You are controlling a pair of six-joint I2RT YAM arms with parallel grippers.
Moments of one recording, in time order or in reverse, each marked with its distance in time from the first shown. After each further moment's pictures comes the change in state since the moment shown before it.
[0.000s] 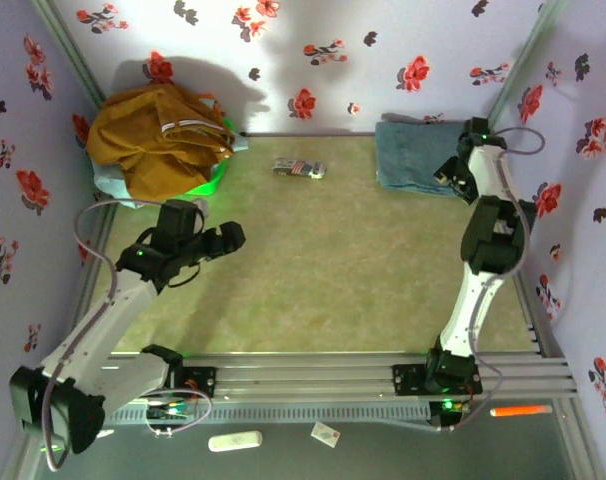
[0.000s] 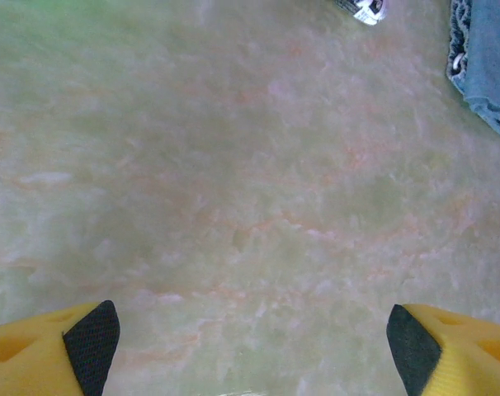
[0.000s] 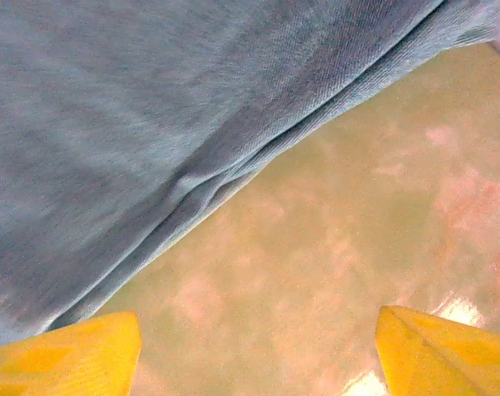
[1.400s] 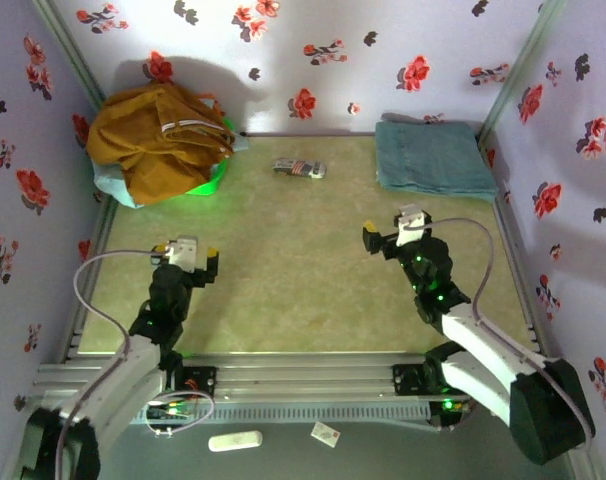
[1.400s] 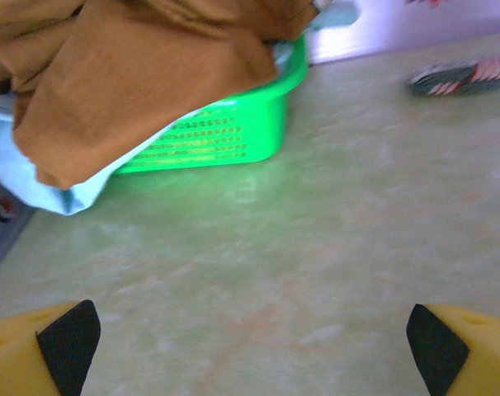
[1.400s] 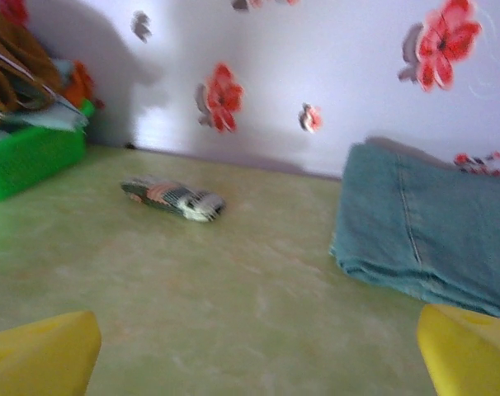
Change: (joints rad) left arm 0.050 -0.264 -0.751 0.988 -0.475 0.754; right arm 0.558 -1.107 -1.485 1.413 0.069 -0.650
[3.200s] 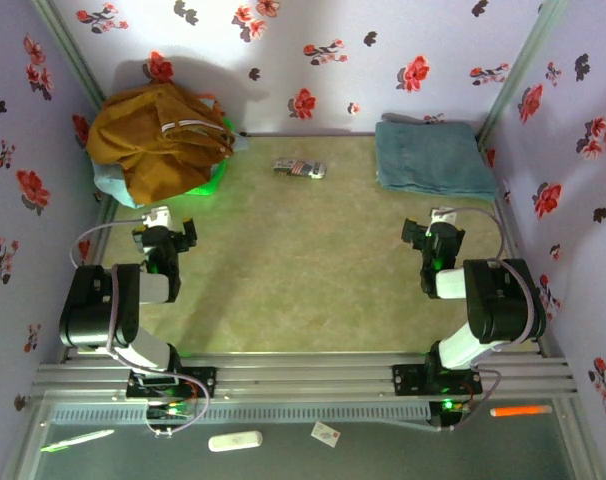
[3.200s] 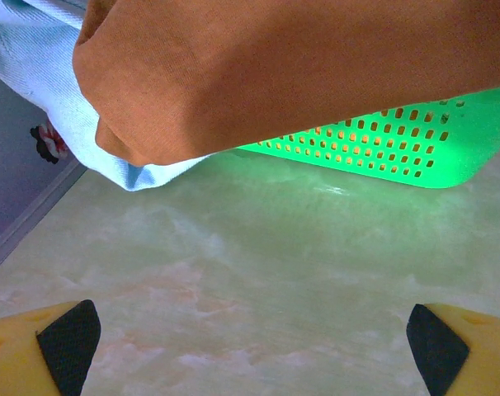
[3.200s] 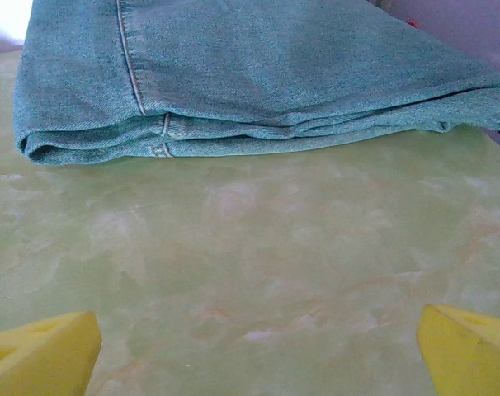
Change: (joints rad) left arm 0.340 0.829 0.232 0.534 0.111 -0.139; right arm -0.364 0.620 0.045 0.309 0.107 0.130
